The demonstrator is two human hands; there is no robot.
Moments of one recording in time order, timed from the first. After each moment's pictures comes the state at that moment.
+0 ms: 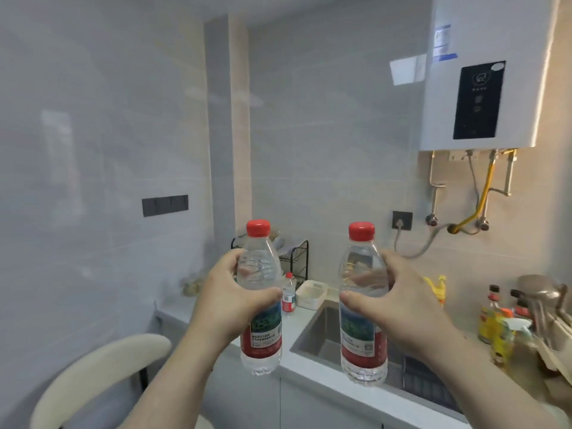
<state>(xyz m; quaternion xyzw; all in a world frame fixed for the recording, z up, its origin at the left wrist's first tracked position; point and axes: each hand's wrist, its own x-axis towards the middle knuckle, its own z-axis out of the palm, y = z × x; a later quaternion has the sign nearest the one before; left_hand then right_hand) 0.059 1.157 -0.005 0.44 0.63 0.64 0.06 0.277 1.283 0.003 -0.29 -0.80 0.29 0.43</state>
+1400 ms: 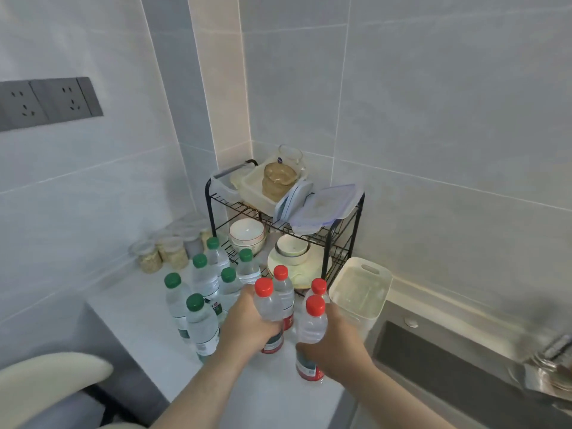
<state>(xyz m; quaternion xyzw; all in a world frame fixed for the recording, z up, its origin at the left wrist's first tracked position) -0.353 1.709 -0.293 0.32 0.84 0.41 0.16 -0.195 1.801 -0.285 -0.41 -0.81 0.41 0.12</state>
